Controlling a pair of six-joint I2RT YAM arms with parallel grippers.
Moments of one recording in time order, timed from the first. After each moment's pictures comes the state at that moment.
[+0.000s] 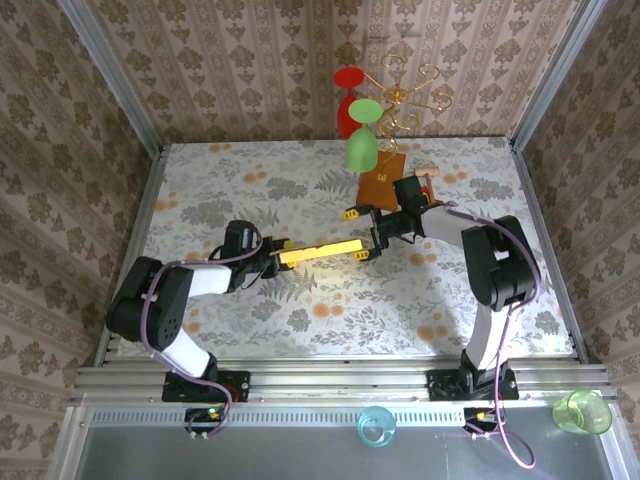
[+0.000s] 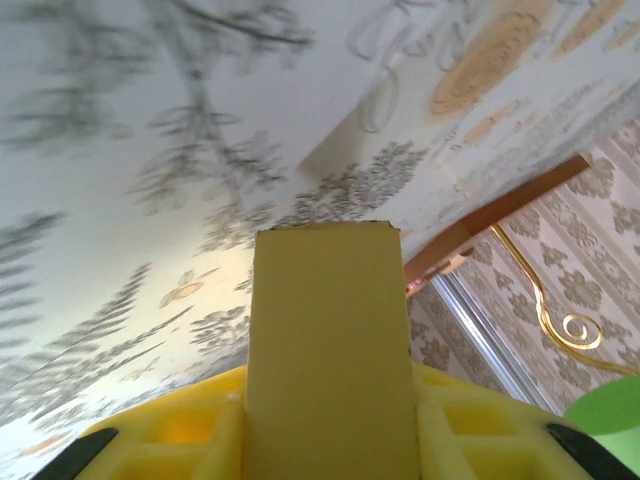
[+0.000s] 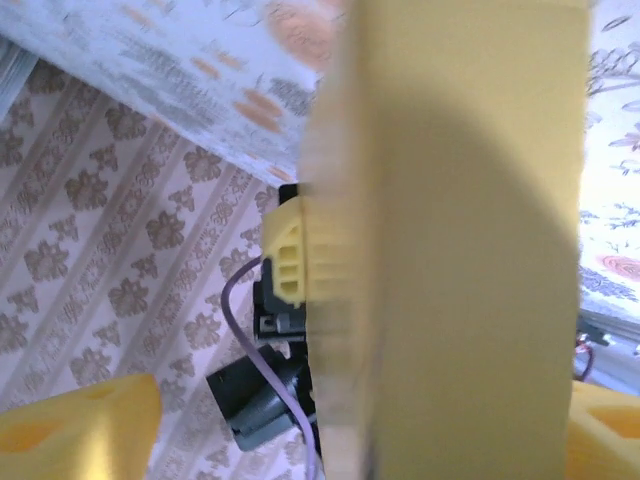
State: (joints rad) left arm -0.37 1.57 0.56 0.32 0.53 -2.04; right arm 0.26 1.86 1.14 -0.23 -1.02 1.62
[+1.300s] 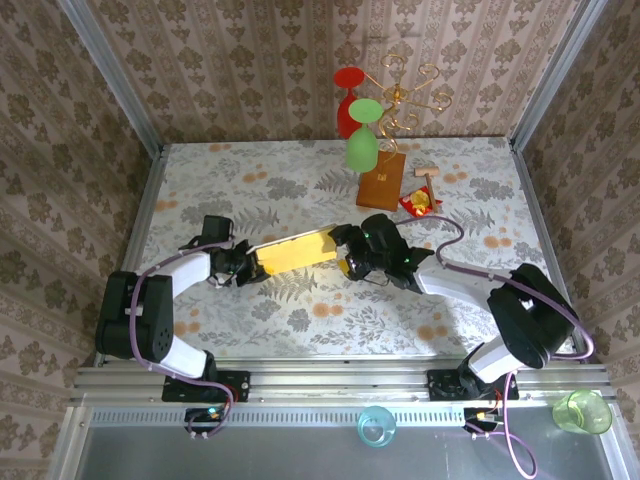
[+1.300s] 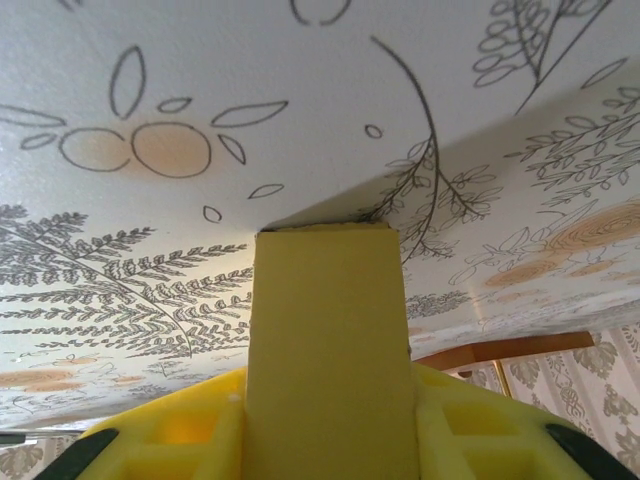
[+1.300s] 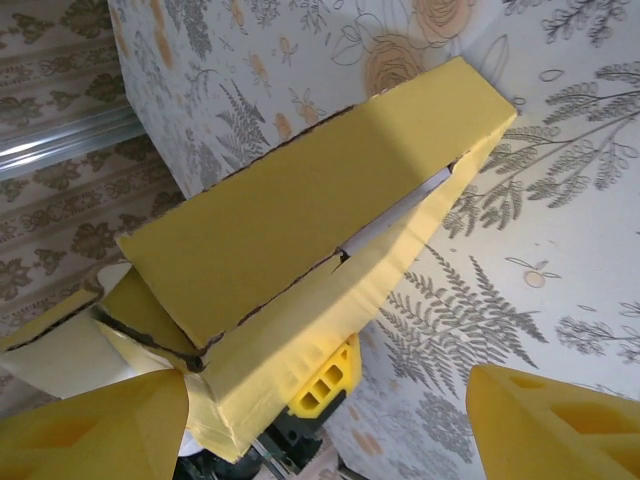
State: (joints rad) left arm -0.18 1.50 0.68 -0.26 0.59 -2.05; right arm 0.66 1.53 0.80 0.13 -0.17 1.67
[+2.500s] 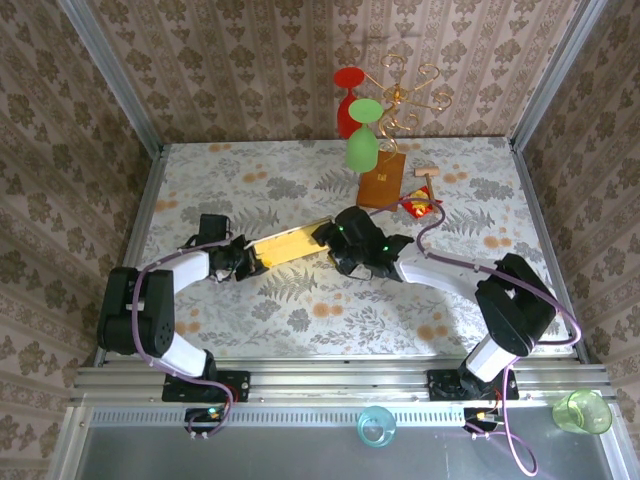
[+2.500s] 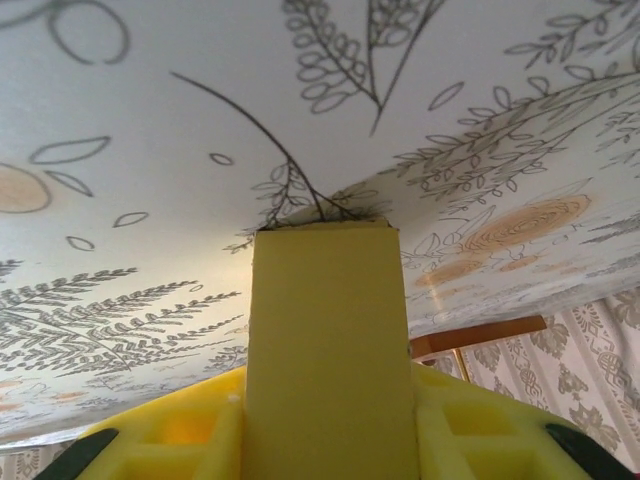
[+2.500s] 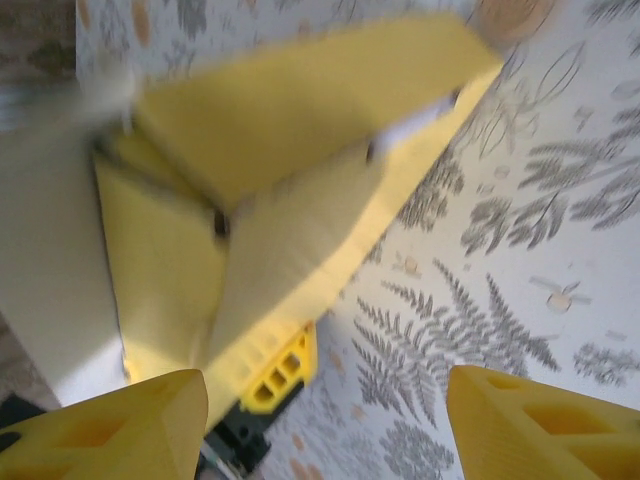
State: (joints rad) left arm -0.16 1.53 0.67 -0.14 0.58 -2.06; right arm 0.76 1.62 1.02 -0.10 -0.05 1.51
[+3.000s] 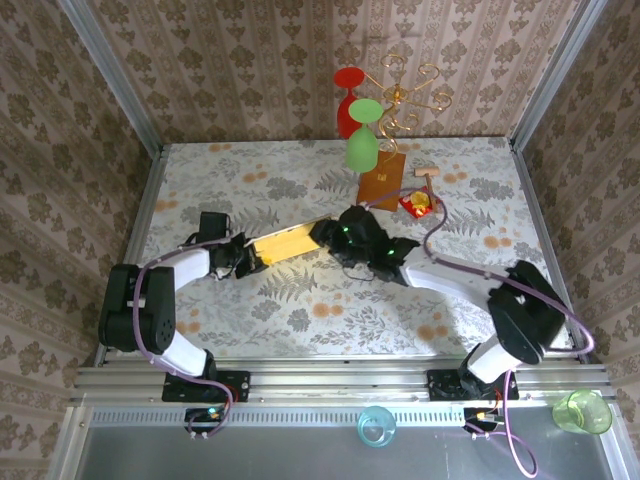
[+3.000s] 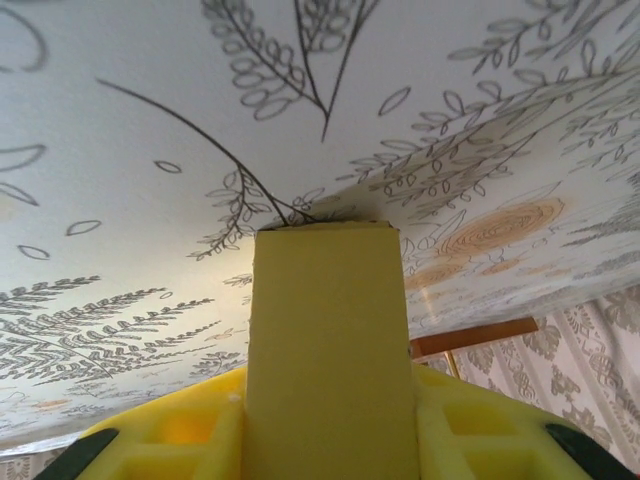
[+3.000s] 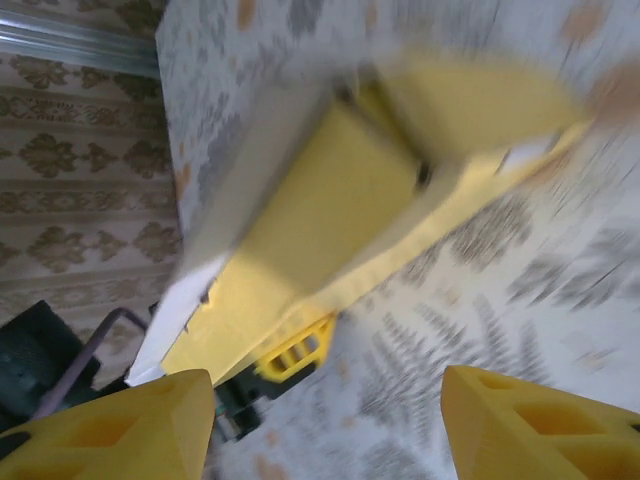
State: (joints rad) left arm -0.15 1.55 0.70 -0.16 0.57 -2.06; right arm 0.73 1.52 0.99 -0.06 0.00 1.21
